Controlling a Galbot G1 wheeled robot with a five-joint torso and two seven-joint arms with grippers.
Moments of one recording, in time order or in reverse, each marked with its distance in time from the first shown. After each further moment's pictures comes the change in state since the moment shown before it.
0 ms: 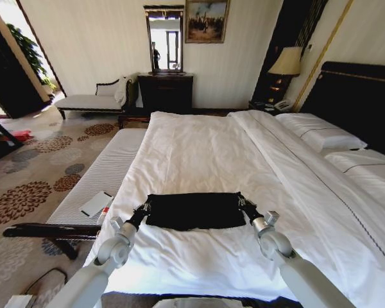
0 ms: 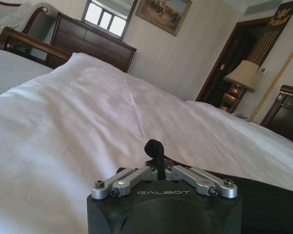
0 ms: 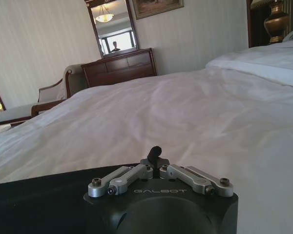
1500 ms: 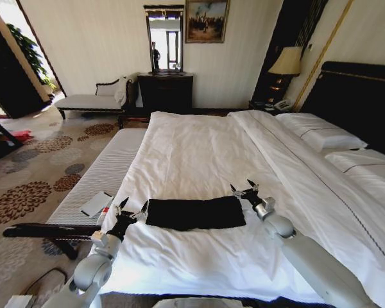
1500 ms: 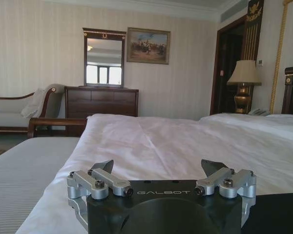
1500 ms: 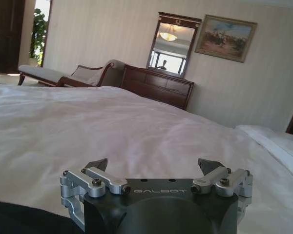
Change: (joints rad) left arm 0.319 -0.021 -0.277 -0.233 0.396 -0.090 0.003; right arm 0.343 -0.124 -0.255 -0.257 -0.352 0.130 -0.093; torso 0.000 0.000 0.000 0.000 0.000
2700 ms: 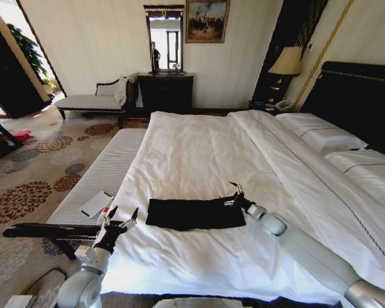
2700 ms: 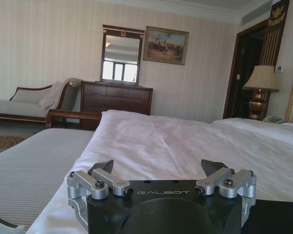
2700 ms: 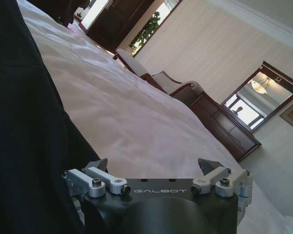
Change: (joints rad) left arm 0.121 -0.055 -0.105 -0.058 -0.053 -0.001 0.025; right arm 0.049 -0.103 -0.157 -0.011 -0.408 0.157 -0.084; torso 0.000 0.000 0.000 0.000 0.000
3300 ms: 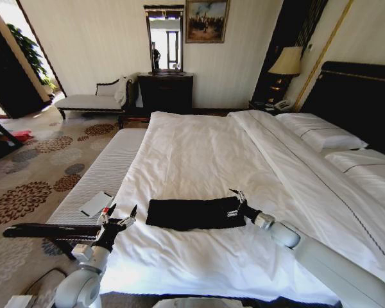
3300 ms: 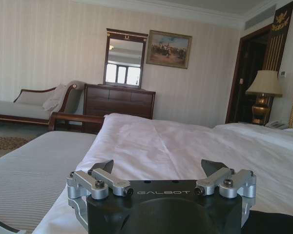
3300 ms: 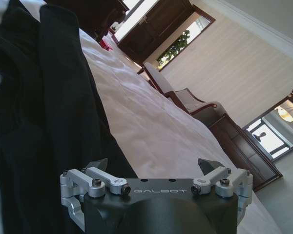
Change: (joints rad) left arm 0.016 -0.009 -0.022 -0.039 -0.012 0.016 -0.013; right arm -0.222 -0.139 0.106 0.238 -0.085 0.015 0.000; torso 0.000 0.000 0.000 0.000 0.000
